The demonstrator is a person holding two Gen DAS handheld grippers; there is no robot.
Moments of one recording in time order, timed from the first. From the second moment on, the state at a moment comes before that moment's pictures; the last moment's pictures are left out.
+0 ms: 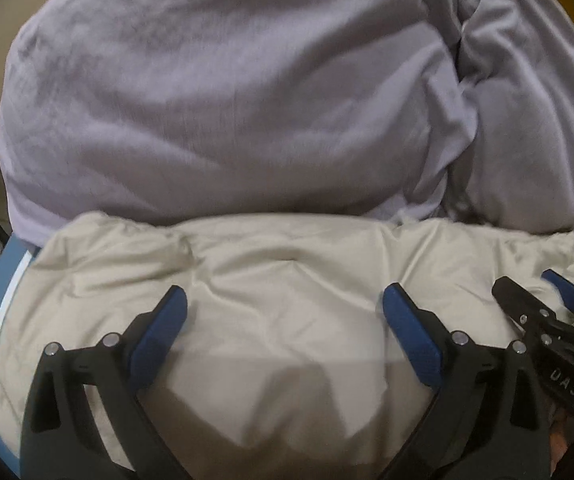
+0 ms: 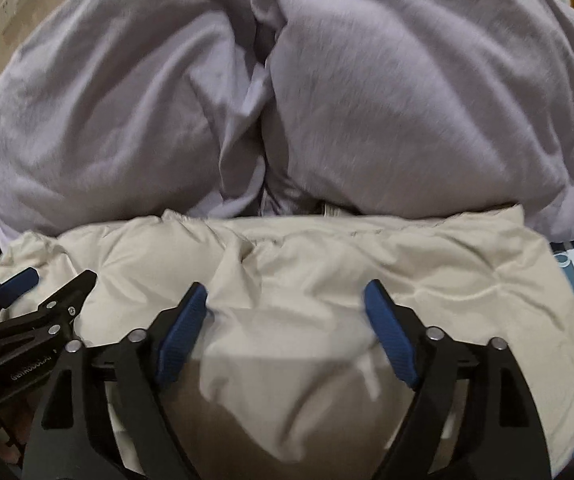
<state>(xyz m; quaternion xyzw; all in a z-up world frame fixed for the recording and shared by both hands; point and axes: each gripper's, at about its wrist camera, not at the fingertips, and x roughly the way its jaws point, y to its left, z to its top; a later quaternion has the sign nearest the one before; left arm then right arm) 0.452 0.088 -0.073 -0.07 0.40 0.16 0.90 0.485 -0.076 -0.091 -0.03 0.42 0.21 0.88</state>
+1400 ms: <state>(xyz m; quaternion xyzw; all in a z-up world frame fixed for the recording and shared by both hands) 0.457 0.092 -0.107 -0.08 0.38 0.14 0.91 0.478 -0.075 -0.122 0.00 0.40 0.20 0.90</state>
